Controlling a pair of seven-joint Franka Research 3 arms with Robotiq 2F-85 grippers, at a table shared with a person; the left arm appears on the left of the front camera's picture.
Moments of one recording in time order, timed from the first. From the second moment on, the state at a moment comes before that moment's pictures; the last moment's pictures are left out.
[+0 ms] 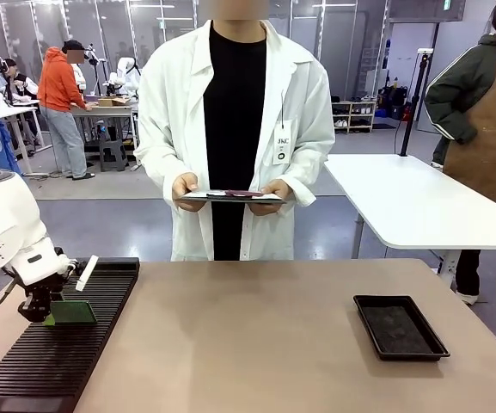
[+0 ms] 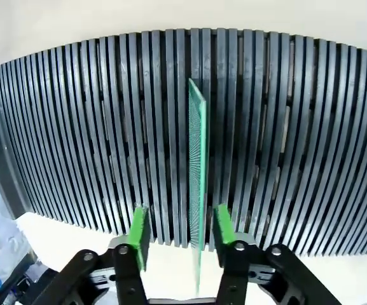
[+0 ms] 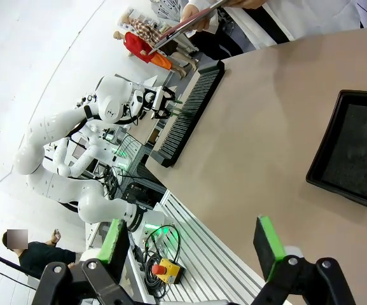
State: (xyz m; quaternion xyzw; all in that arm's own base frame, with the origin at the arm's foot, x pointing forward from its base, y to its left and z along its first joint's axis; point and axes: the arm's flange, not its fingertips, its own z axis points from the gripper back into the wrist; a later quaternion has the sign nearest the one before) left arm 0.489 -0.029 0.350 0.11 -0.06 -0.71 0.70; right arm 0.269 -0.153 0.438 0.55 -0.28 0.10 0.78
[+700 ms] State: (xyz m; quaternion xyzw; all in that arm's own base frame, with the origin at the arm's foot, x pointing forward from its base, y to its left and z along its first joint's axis) left arm 0.494 -0.025 0.347 0.09 -0.04 -0.70 0.70; right arm 0.269 -0.153 0.438 0.55 -0.28 0.10 0.78
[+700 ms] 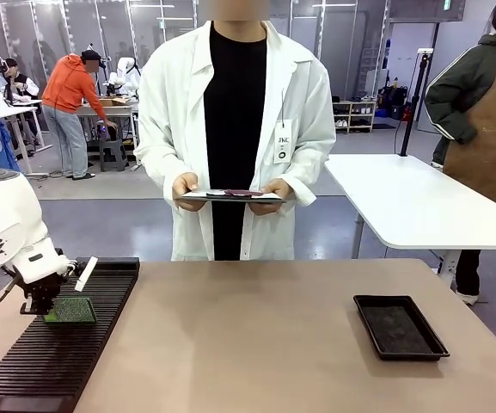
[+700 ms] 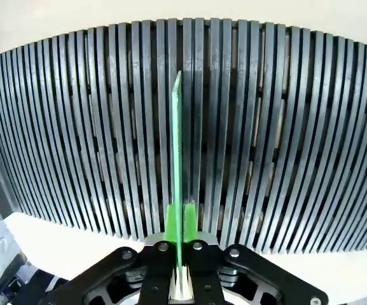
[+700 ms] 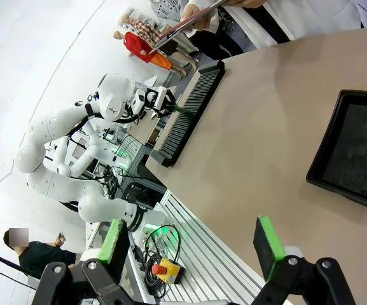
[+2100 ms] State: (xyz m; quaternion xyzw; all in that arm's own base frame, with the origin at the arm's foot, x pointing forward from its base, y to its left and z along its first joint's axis) left arm 0.448 0.029 0.448 -0.26 -0.14 -0.54 0.79; right arm 0.269 -0.153 0.438 0.55 -0.28 0.10 0.78
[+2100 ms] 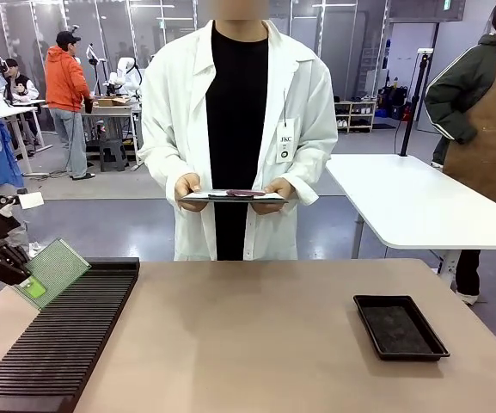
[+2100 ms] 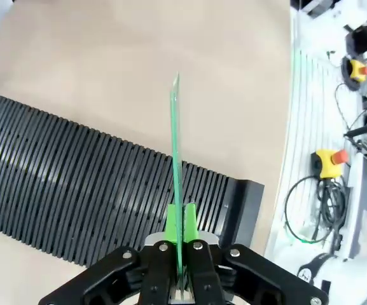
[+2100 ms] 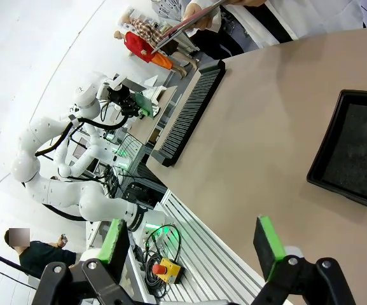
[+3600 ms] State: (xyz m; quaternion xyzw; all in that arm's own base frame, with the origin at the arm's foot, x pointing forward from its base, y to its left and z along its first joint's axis) left arm 0.548 -0.098 0.396 -0.72 0.01 -0.13 0.68; right arm 0.269 -0.153 0.439 0.55 -0.28 0.10 0.78
